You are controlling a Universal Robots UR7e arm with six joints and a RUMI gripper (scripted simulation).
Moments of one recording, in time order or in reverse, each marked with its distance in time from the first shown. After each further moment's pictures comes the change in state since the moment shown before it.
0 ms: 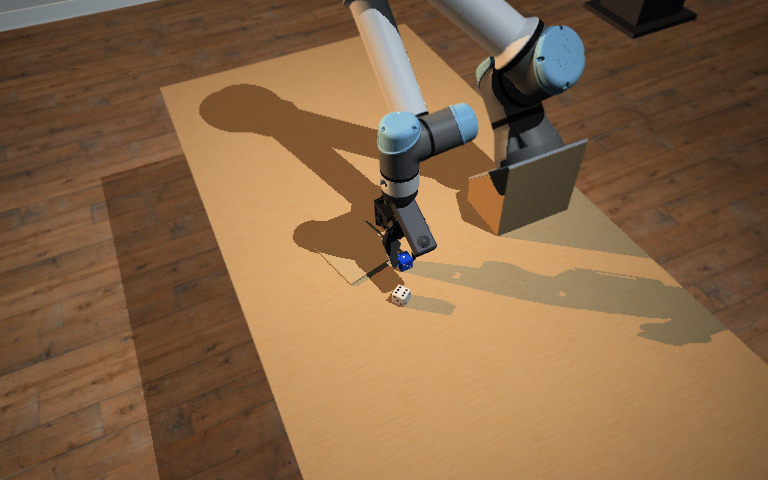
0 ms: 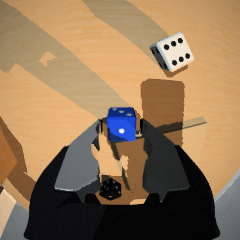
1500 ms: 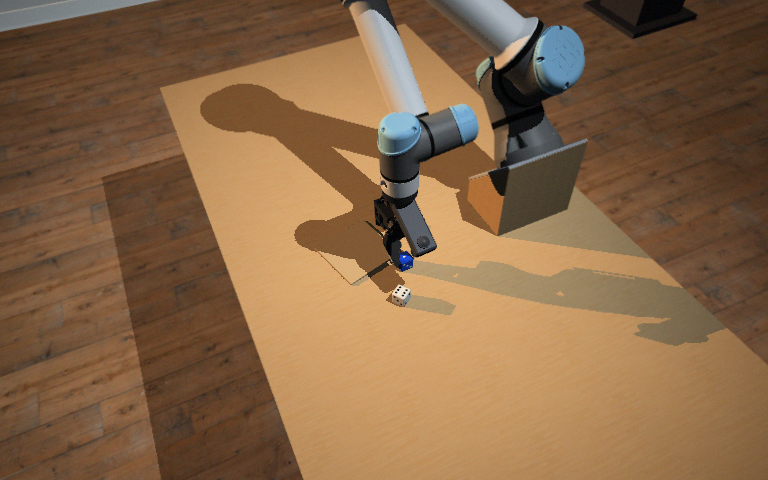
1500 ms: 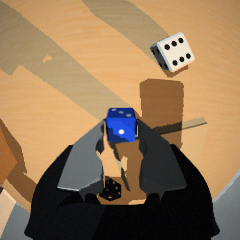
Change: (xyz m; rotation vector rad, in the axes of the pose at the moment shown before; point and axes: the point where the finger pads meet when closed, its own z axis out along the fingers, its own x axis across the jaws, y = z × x) arm 0.000 0.000 0.002 0.000 0.001 0.000
